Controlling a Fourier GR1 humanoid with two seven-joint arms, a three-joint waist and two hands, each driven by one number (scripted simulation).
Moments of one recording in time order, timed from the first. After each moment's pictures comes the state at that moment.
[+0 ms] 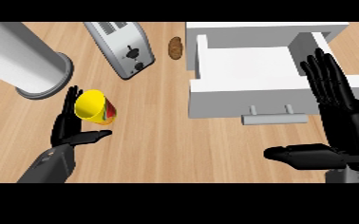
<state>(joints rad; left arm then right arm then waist) -0.52 0.27 0.38 -0.17 0.06 -0.26 -0.97 -0.08 -0.13 -0.08 -1.93 0.00 0.16 -0.04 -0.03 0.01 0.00</state>
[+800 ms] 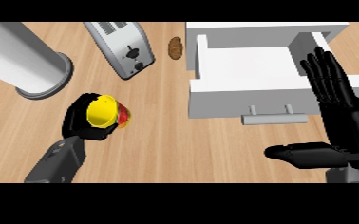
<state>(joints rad) -0.56 0.22 0.38 -0.22 0.10 -0.43 -0.92 -0.09 -0.14 -0.08 -1.93 -0.01 0.16 -0.01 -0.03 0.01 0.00</state>
